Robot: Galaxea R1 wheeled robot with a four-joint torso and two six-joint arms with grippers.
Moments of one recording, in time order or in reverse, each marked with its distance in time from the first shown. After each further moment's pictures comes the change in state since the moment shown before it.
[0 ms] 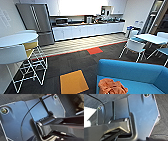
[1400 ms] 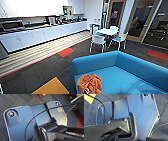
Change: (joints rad) left arm -0.059 -0.095 0.070 -0.102 -0.053 -0.008; right arm -0.005 0.001 -0.001 0.000 0.005 0.007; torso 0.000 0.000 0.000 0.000
